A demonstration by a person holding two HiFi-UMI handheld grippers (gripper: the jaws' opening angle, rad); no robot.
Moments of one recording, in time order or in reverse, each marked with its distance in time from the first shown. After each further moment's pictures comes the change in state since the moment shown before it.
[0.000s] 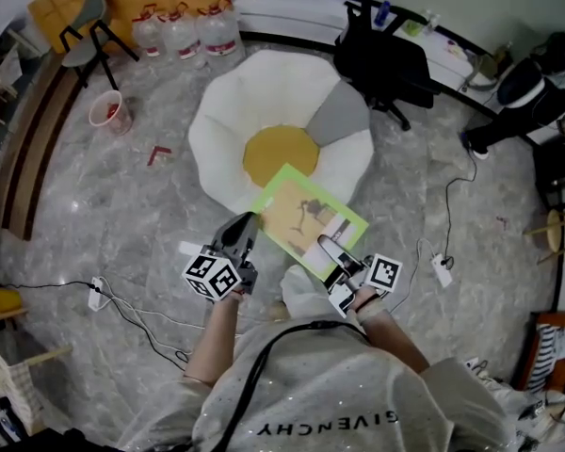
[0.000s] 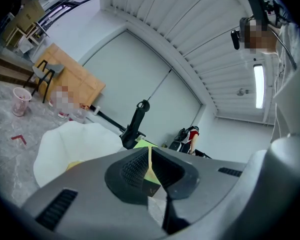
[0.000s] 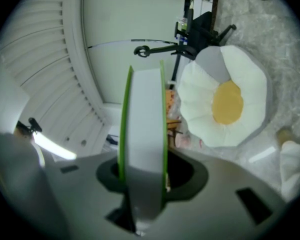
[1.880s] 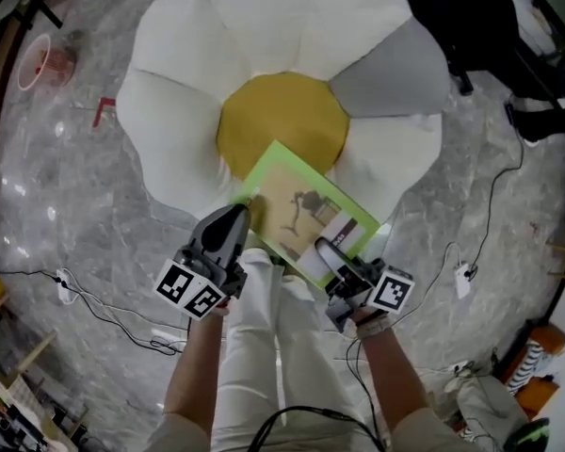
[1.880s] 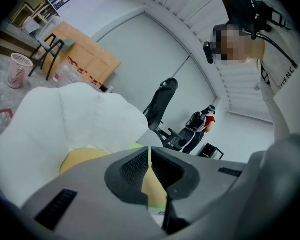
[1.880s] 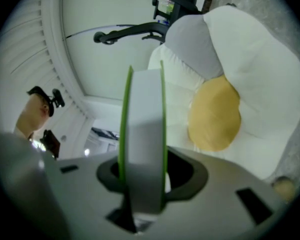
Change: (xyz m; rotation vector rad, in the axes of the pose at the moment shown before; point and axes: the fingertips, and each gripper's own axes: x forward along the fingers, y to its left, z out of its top) left arm 0.182 0.238 -0.138 -0.076 0.098 0.058; right arm 0.157 -0.266 0.114 -0.008 0.102 -0.089
